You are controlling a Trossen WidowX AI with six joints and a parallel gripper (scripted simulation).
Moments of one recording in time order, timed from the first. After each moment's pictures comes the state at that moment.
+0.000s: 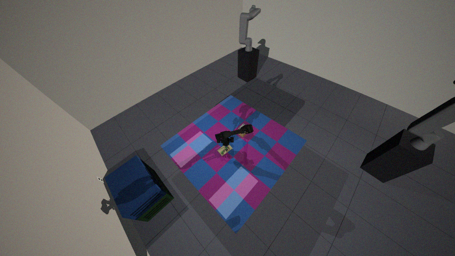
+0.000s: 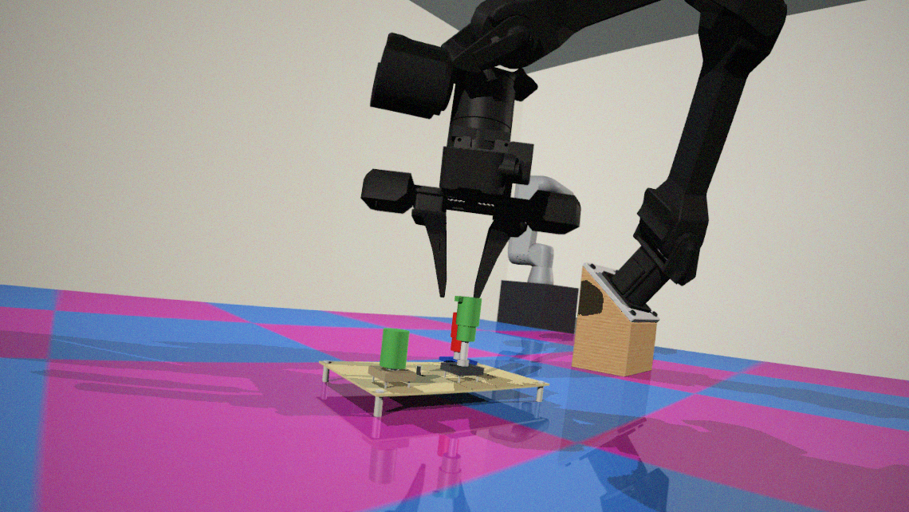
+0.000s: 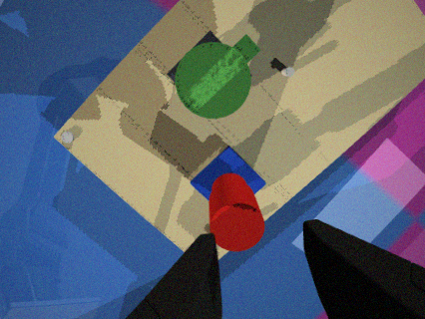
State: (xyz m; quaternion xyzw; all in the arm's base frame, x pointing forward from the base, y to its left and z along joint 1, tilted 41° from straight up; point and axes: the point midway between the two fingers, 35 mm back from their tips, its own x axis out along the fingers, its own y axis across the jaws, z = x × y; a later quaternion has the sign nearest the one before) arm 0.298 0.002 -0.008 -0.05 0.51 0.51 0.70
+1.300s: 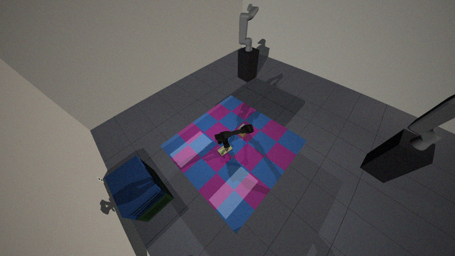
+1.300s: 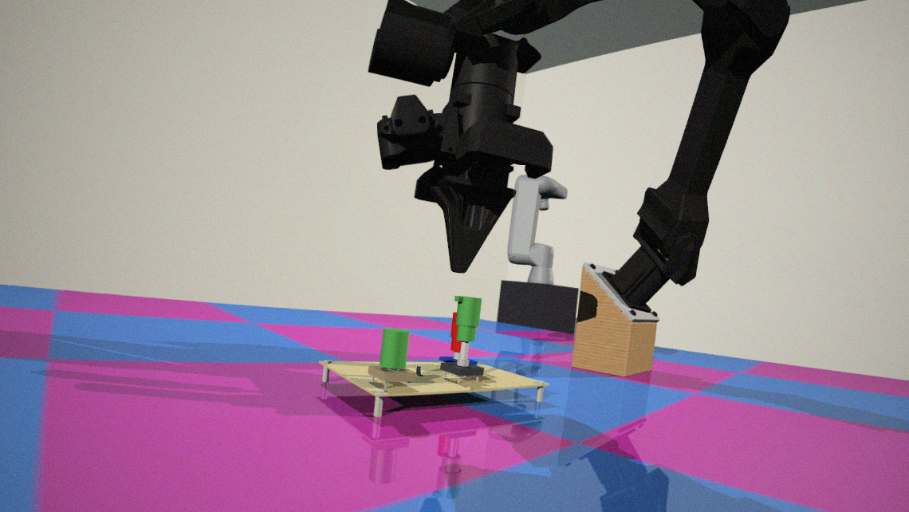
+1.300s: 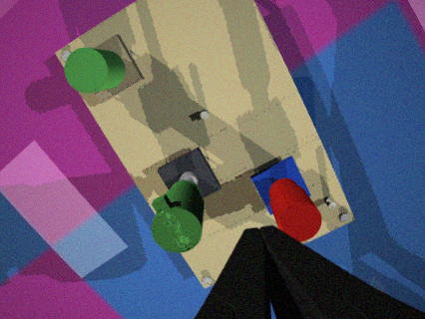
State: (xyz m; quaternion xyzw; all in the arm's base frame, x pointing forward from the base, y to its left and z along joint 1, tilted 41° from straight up) arm 0.316 -0.002 0.018 0.38 0.71 0.10 0.59
